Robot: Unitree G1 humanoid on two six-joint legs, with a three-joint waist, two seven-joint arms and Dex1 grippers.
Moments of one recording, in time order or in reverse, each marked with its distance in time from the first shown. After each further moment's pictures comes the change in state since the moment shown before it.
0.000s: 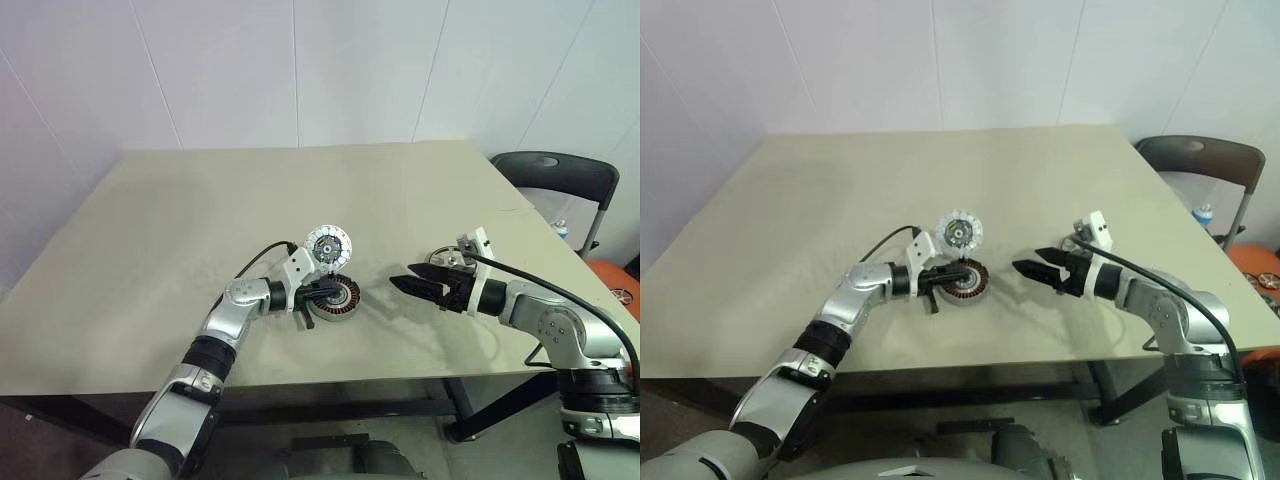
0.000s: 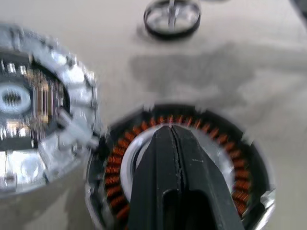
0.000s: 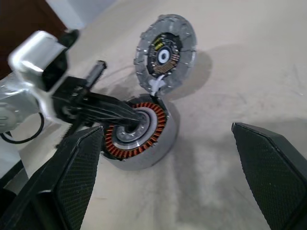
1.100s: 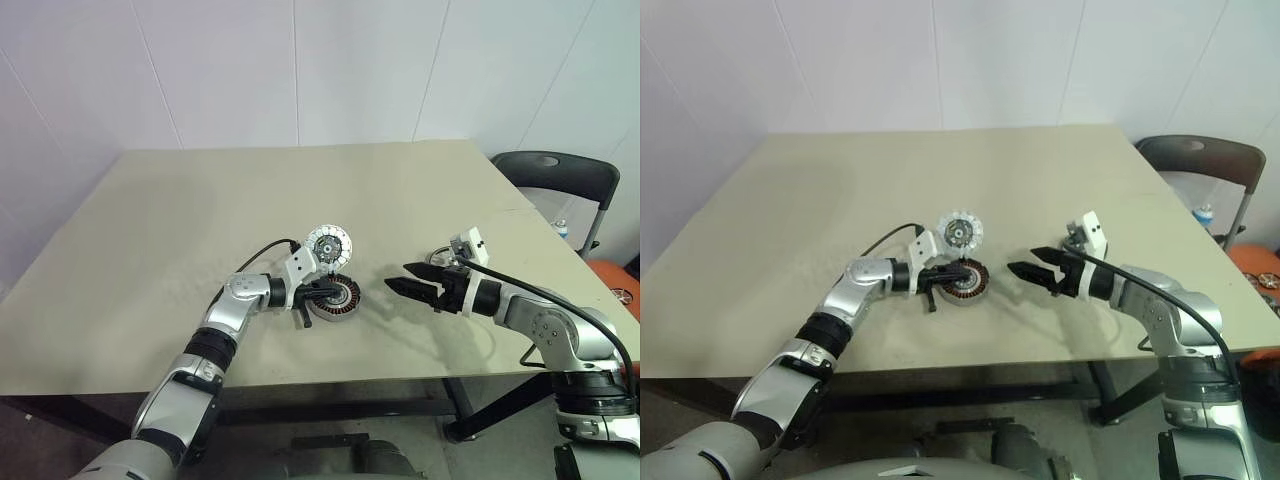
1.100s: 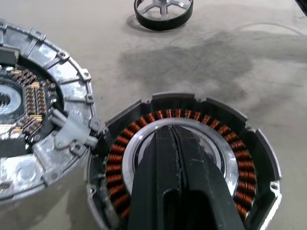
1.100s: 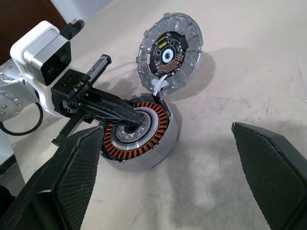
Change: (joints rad) left arm -0.032 0.002 -0.002 0.031 0.025 0.003 -0.071; right arm 0.008 0.016 0.014 -0.014 -0.037 -0.030 0.001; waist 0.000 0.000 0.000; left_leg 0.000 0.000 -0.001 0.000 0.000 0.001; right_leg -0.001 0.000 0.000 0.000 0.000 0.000
